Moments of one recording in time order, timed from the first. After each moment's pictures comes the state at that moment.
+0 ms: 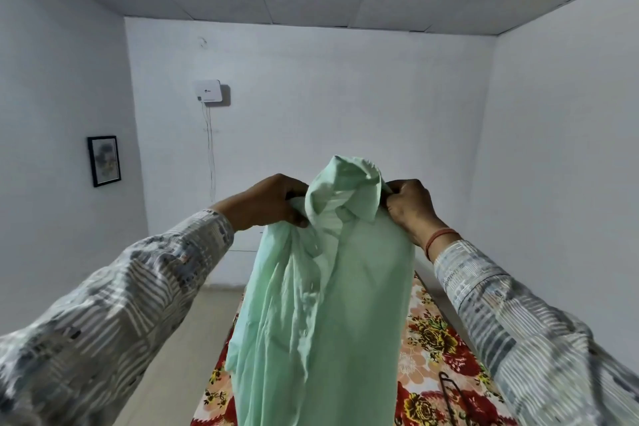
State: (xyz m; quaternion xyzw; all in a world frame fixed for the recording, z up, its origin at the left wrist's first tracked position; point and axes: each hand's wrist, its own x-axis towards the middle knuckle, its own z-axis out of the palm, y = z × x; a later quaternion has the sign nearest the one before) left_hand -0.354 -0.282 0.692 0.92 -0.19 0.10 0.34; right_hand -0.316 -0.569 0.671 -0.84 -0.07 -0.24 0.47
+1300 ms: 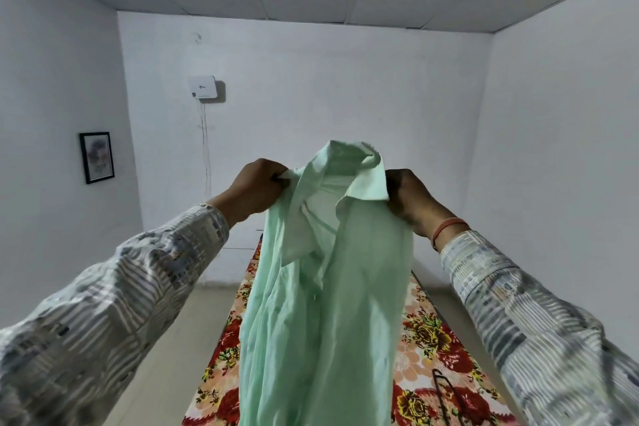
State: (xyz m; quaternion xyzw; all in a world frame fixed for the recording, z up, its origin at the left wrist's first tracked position) left_hand -0.345 -0.295 0.696 0.91 -0.06 0.24 0.32; right_hand -0.306 -0.588 0.678 -0.85 -0.16 -0.19 0.47
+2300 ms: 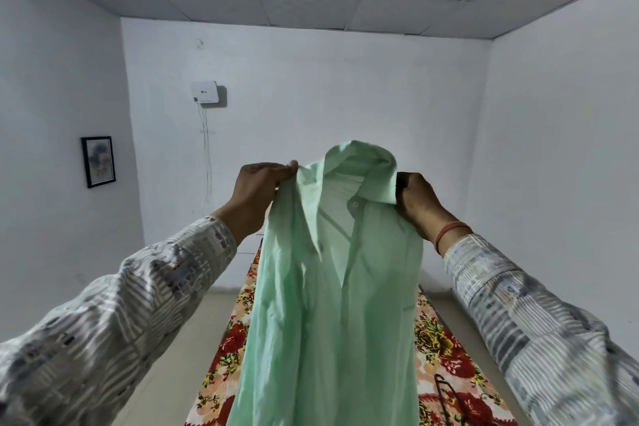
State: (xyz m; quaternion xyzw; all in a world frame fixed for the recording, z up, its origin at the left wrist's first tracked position) left_hand -0.348 -0.302 0.685 0.65 -0.07 0.22 0.73; right_hand -0.309 -0.593 0.679 -0.85 -0.10 -0.24 0.46
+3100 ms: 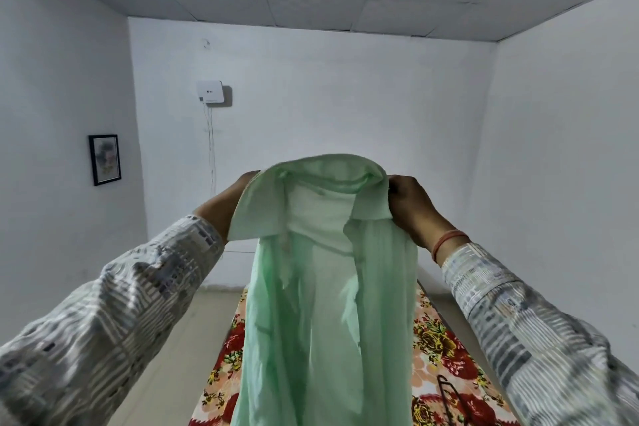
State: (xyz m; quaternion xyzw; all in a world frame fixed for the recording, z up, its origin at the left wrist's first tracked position) left_hand -0.360 -0.243 0.687 0.68 -0.10 0.05 0.72; right_hand -0.321 -0.565 0.672 -0.84 -0.17 -0.25 0.44
